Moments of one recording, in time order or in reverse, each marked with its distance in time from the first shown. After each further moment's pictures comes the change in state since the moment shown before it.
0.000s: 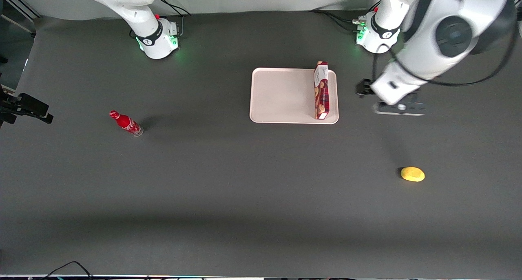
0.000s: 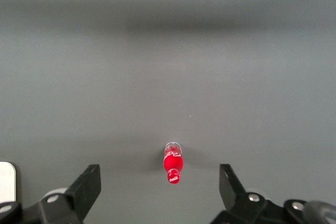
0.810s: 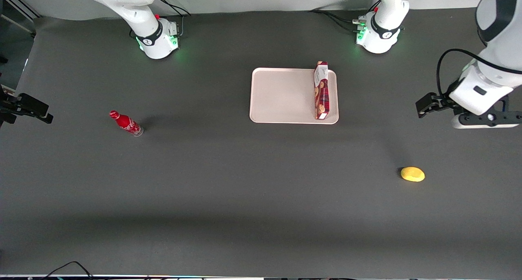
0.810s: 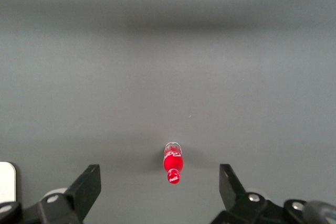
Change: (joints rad) arm 0.333 0.045 -0.133 0.183 0.090 0.005 0.124
